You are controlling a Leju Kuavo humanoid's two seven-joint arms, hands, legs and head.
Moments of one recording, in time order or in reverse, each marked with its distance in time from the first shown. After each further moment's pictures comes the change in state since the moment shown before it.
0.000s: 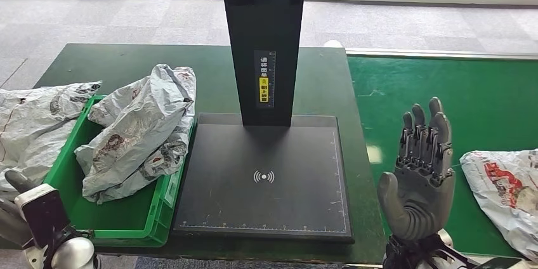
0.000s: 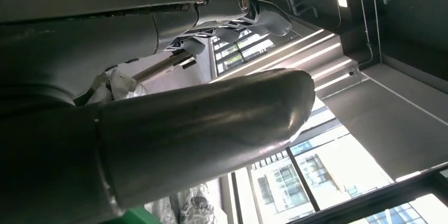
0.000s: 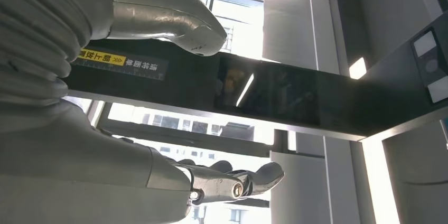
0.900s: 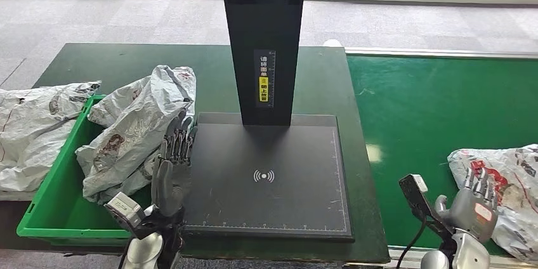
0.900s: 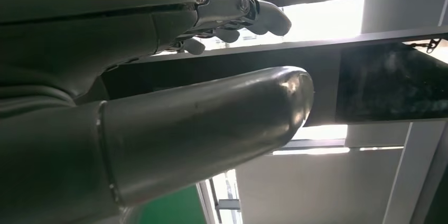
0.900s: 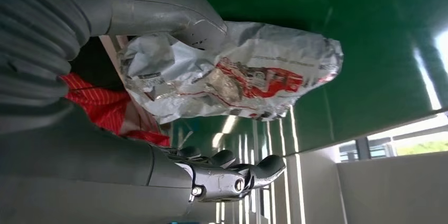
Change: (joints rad) left arm 0.002 0.022 -0.547 0.156 0.353 -0.892 -0.106; right arm -0.136 -0.187 -0.451 0.620 1.326 -0.656 0.722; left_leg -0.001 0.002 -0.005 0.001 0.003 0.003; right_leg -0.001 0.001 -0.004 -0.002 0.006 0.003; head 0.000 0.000
